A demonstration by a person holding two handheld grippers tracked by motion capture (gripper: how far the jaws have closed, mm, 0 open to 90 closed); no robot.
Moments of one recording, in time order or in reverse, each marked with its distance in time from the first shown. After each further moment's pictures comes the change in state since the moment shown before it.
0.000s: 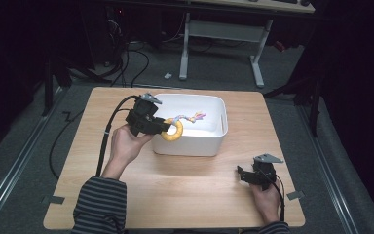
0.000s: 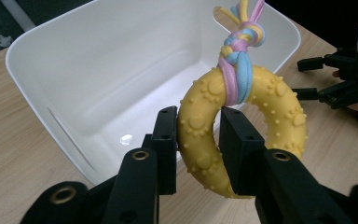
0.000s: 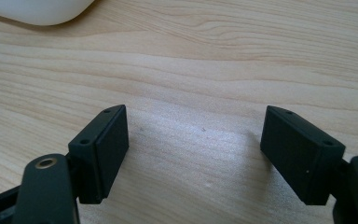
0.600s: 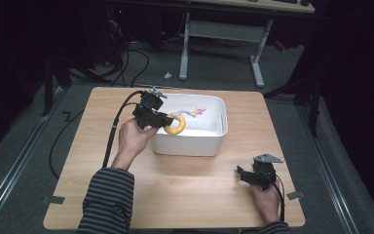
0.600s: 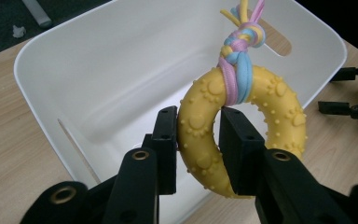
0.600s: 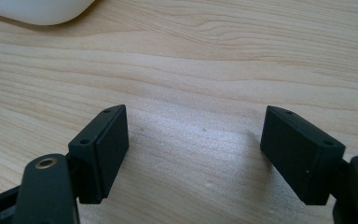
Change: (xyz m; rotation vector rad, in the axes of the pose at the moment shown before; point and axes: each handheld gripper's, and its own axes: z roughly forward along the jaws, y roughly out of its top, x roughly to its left) left arm 0.013 0.012 0.028 0.024 0.045 -0.040; right arm 0.000 0.000 0.000 0.000 0.002 -0.001
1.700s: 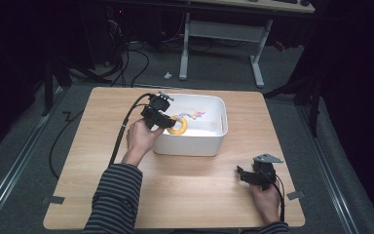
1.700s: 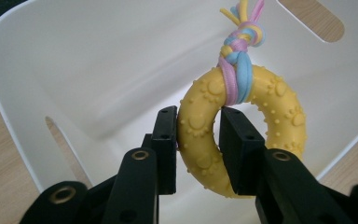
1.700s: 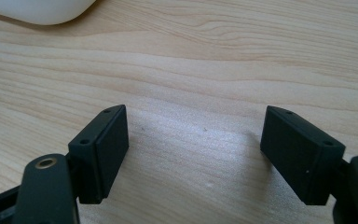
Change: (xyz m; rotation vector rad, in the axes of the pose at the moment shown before) left arm 0.003 0.001 0.038 0.081 0.052 -0.012; right arm 0.000 0.000 0.000 0.000 0.002 -0.006
